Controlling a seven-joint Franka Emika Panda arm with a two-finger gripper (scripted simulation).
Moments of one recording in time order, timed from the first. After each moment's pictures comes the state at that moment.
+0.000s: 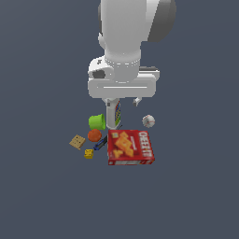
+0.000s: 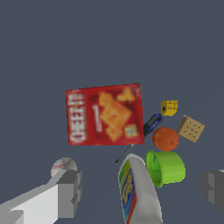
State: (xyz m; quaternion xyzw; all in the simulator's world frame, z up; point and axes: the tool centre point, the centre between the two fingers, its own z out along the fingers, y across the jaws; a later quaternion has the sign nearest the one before) arm -0.004 0.008 0.312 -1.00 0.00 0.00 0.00
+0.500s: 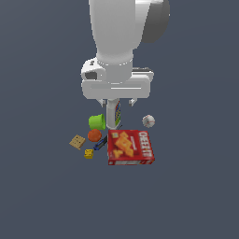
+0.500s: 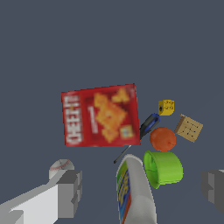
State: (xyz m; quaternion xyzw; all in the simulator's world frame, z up) arm -0.001 -0.008 0.311 -1.00 0.01 0.00 0.01
